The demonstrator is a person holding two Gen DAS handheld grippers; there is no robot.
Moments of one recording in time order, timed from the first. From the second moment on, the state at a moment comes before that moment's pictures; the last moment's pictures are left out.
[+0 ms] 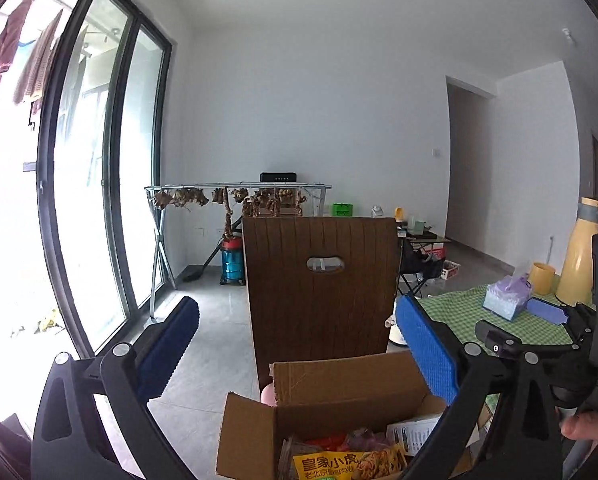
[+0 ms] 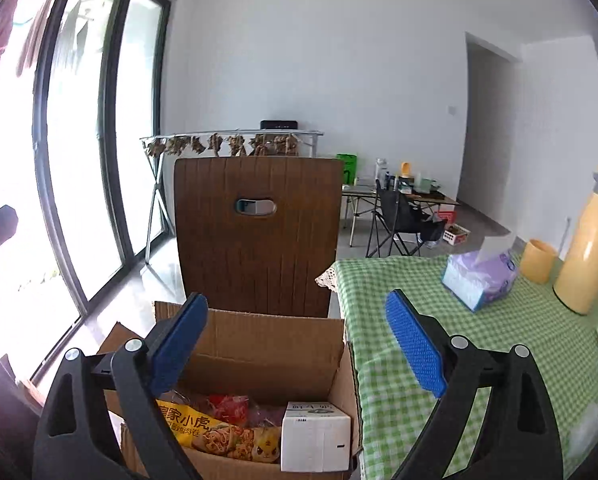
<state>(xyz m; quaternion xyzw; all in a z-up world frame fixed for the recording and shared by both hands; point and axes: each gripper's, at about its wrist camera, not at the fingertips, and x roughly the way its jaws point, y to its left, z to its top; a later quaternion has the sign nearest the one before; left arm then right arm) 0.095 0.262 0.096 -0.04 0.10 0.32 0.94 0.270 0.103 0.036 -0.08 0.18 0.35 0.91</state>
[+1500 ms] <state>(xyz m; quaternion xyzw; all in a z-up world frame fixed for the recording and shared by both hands) 0.355 -0.105 -0.005 -0.02 0.30 -0.14 0.94 0.256 -0.367 0.021 -0.02 0.24 -0.09 0.97</state>
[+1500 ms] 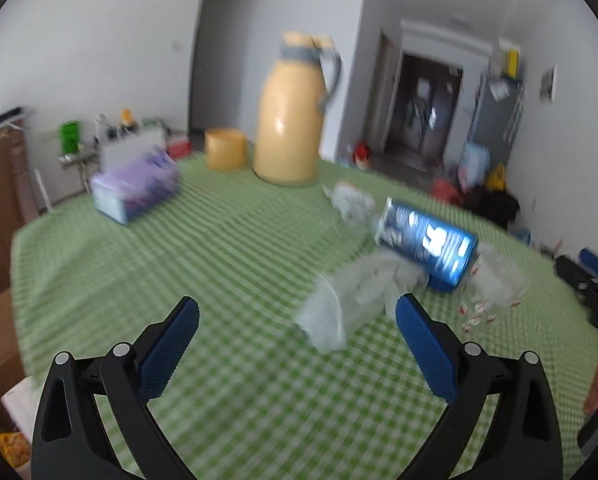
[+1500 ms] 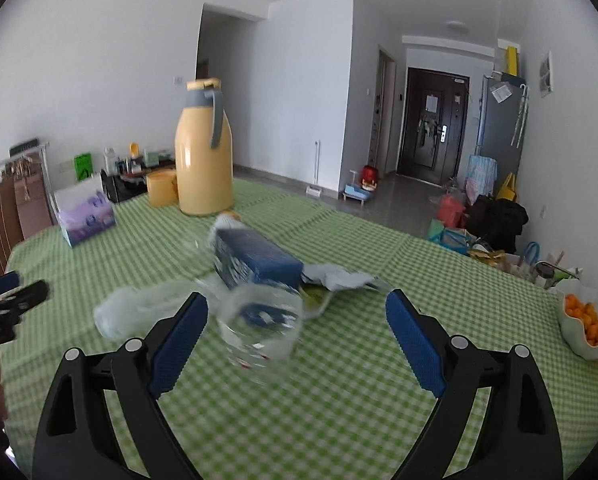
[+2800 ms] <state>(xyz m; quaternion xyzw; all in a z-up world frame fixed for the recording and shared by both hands) 0.291 -0.087 0.091 0.01 0.28 -0.18 0.94 0.206 -0.381 0.051 0.03 0.25 -0.10 0.96</state>
